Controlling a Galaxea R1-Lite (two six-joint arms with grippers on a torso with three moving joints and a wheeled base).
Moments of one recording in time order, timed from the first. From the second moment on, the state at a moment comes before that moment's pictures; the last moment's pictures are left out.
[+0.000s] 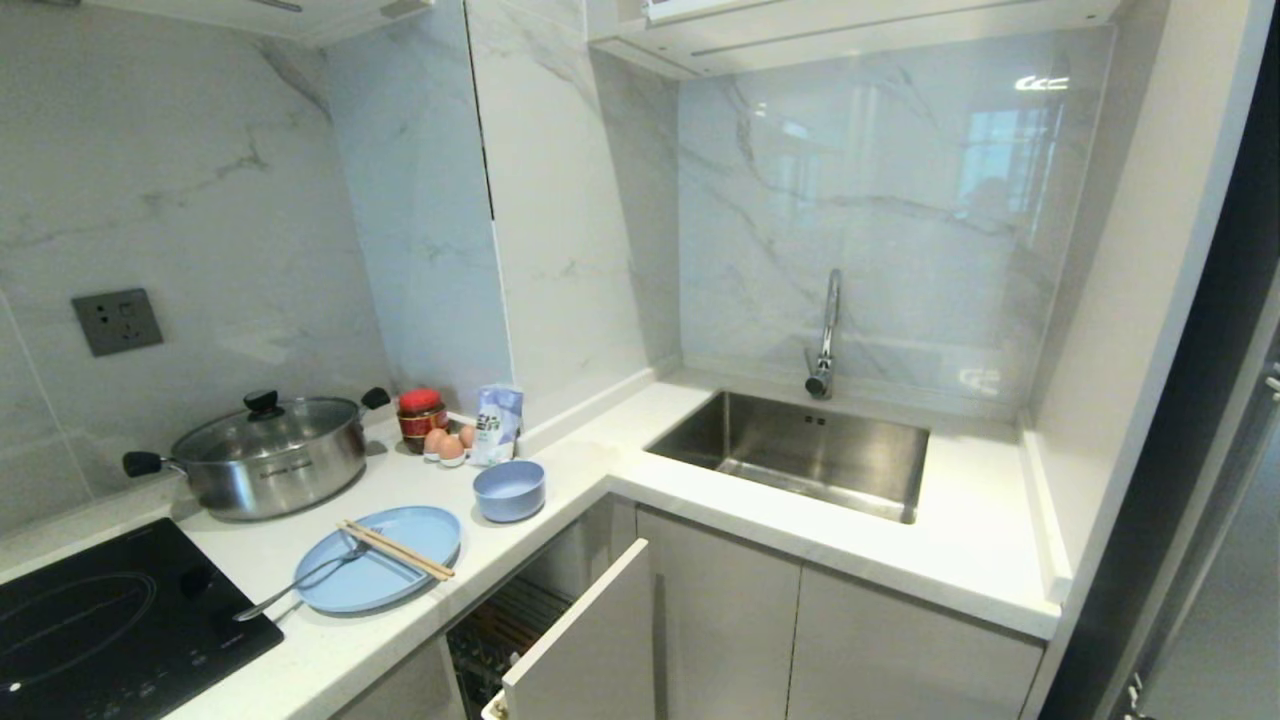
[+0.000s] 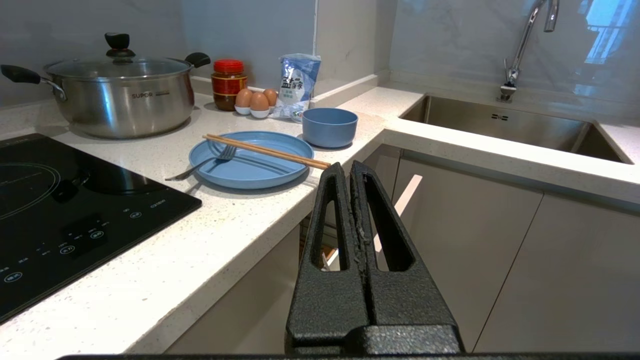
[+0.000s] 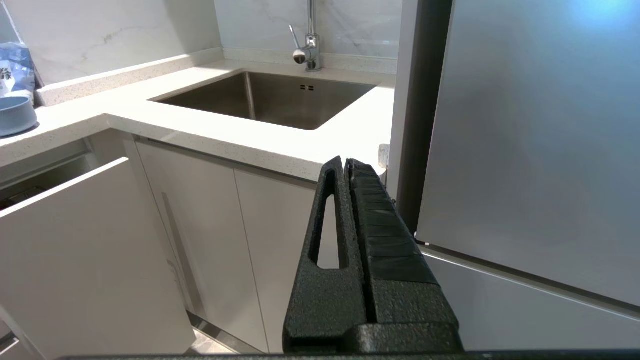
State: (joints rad) left arm 0.00 0.00 0.00 0.00 0.02 -0.03; right arm 0.00 0.00 0.00 0.00 -0.02 0.02
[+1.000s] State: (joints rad) left arm 0.00 0.00 0.00 0.00 0.02 -0.03; right arm 0.00 0.00 0.00 0.00 -0.02 0.02
